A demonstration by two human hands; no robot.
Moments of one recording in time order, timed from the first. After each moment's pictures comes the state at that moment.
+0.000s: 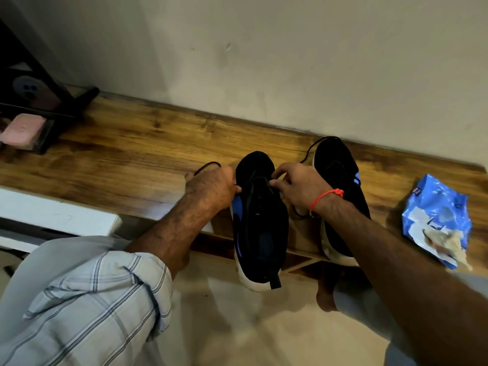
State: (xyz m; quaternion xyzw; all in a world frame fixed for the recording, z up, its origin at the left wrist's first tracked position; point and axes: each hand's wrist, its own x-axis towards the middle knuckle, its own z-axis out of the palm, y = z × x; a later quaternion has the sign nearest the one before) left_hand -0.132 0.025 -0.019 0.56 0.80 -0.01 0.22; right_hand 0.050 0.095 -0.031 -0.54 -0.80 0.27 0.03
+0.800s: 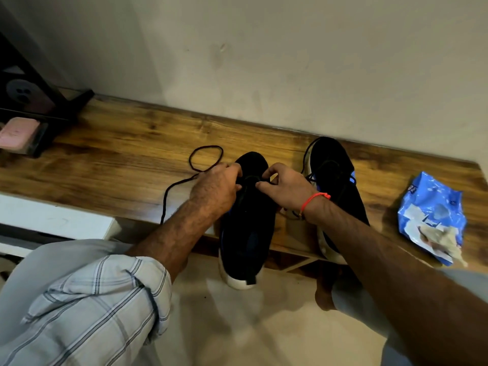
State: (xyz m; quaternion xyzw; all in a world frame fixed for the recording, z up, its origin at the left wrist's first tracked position) left_hand -0.127 0.028 -0.032 0.63 0.75 0.07 0.20; right_hand 0.036 0.083 -0.032 -0.56 -0.73 0.38 0.08
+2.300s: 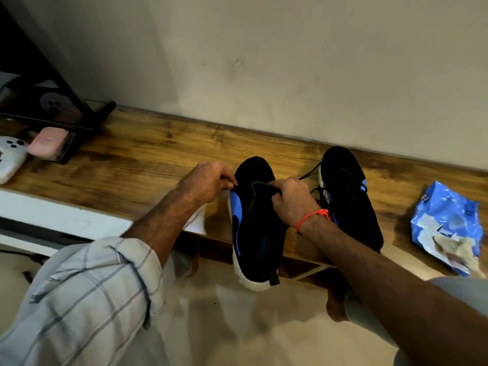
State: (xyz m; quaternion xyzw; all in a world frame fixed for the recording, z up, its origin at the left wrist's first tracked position) left_hand -0.185 0.036 -0.027 0.59 0.74 0.15 0.29; right_hand 0.023 0.062 -0.029 -0.55 -0.79 0.26 0.06
